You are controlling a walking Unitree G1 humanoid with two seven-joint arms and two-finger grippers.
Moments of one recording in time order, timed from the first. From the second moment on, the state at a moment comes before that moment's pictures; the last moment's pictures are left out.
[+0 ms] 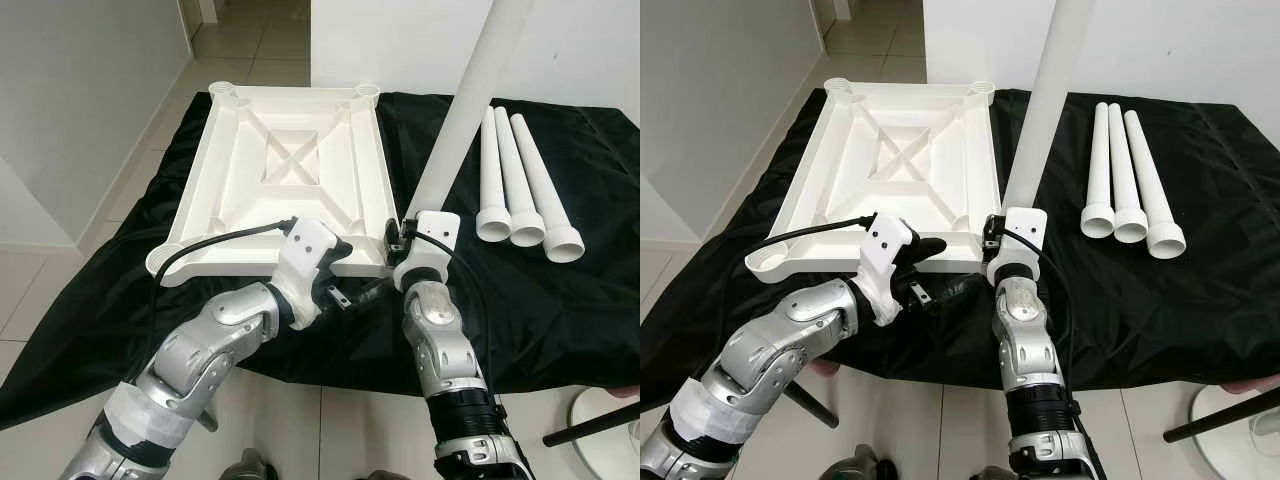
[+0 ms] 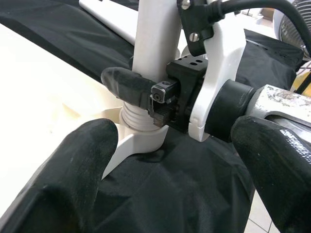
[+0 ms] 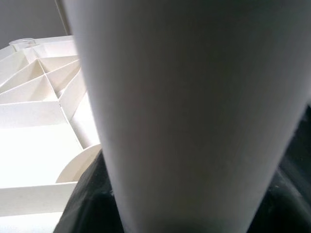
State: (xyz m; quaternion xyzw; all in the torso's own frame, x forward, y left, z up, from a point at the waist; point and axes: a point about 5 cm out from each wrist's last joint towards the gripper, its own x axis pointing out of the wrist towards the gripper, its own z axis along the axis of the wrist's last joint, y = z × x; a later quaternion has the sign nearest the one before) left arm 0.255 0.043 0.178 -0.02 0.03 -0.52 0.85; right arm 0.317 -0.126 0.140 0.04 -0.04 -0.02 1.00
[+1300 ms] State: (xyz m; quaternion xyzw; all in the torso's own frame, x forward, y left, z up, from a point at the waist) left arm 0.253 0.042 0.170 -0.02 -0.05 -0.51 0.86; right arm 0.324 -0.176 0.156 -0.07 -0.06 0.29 0.95
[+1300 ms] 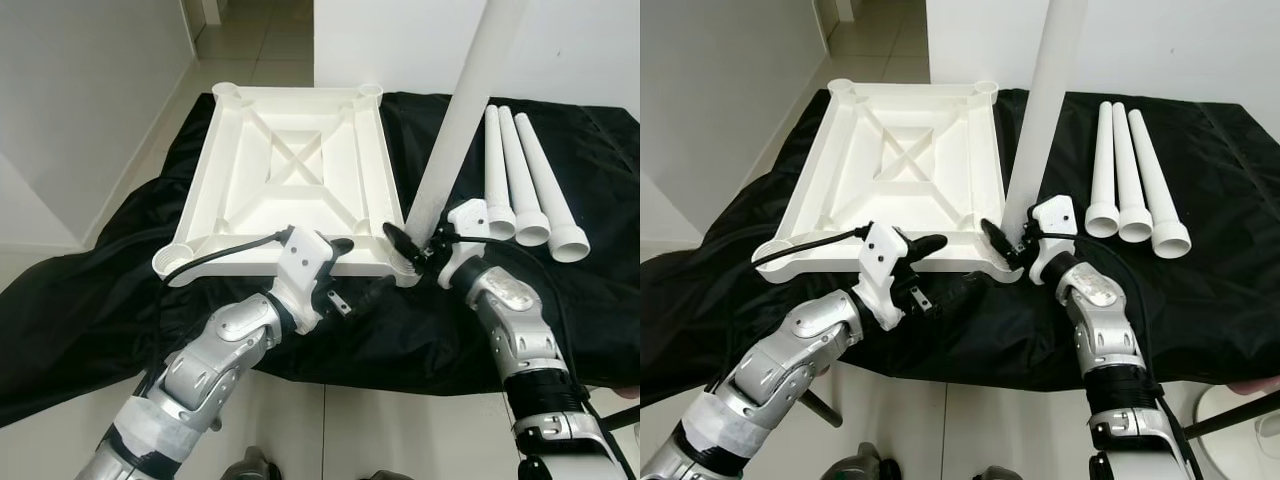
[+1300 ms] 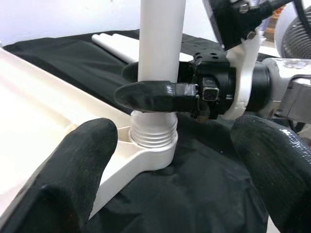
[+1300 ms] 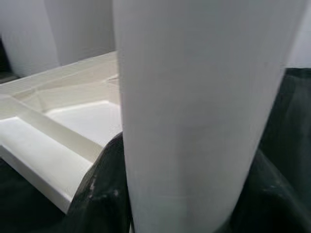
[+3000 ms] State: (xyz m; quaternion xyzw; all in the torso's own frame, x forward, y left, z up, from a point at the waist) left arm 0.256 0.046 0.169 -0.02 -0.05 -0.50 0.86; right arm 0.272 -0.154 0.131 0.00 -0.10 0.02 1.00
